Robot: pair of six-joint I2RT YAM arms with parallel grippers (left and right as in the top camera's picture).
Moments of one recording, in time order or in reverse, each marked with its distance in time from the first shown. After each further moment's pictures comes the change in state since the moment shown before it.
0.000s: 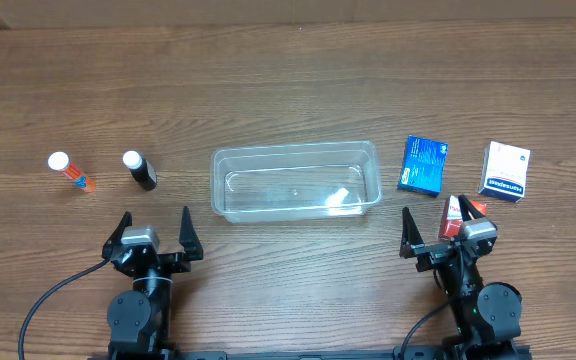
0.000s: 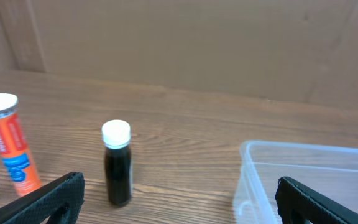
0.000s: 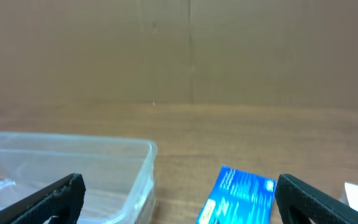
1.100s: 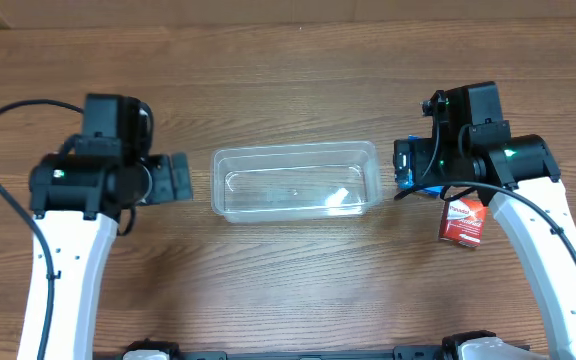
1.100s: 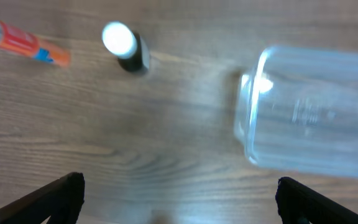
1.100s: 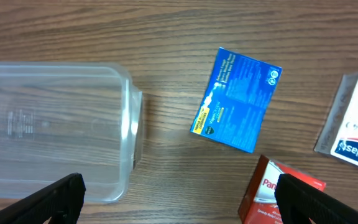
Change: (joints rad) left arm 0.035 1.294 1.399 -1.203 0.055 -0.091; right arm -0.019 1.381 1.260 -0.973 0.006 0.052
